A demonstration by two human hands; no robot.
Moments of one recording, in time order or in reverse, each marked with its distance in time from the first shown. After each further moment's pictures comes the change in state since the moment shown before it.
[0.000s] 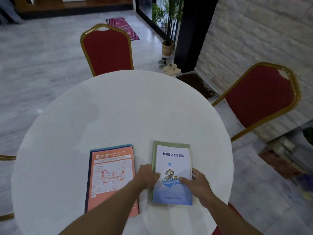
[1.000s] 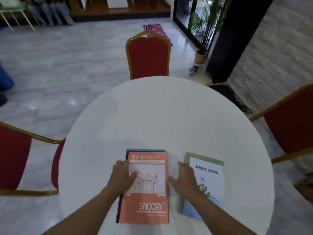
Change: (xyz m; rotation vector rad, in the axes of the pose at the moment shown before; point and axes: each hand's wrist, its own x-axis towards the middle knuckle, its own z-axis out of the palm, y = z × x) left_hand -0.050 -0.148 -0.113 0.043 0.408 -0.141; right_hand -0.009 -0.102 0.146 -0.683 -0.113 -0.292
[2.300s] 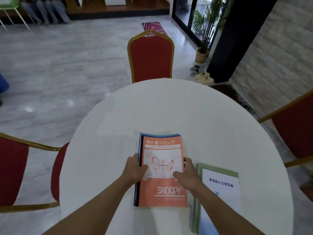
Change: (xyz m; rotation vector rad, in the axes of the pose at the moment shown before) left_hand 0.072 0.019 -0.025 -0.501 -0.089 -0.033; right_hand 0.050 -0.052 -0.008 0.452 -0.047 0.146
